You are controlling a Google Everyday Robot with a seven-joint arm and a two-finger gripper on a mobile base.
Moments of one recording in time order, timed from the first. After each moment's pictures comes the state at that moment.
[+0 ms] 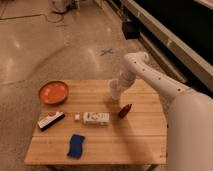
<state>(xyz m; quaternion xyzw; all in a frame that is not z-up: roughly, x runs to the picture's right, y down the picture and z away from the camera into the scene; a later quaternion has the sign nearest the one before) 0.091 -0.003 0.889 -0.22 -0.20 -0.30 0.91</state>
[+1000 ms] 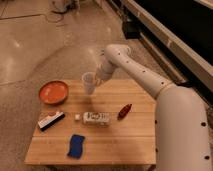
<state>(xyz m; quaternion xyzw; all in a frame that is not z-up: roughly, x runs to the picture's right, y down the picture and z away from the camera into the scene) -0.071 -0.041 0.849 -0.14 -0.35 -0.39 0.84</state>
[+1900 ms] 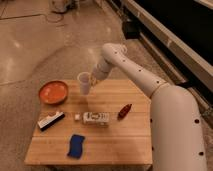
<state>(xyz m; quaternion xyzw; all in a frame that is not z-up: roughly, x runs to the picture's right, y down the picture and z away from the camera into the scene) -0.079 -0.042 0.847 -0.14 -0.36 -0.40 0.83</state>
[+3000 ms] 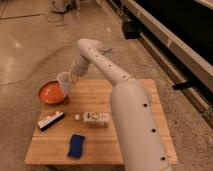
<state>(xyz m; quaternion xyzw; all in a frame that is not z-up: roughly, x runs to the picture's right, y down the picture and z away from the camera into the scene) -0.208 -0.057 0.875 -0.12 -0.41 -0.50 0.75</state>
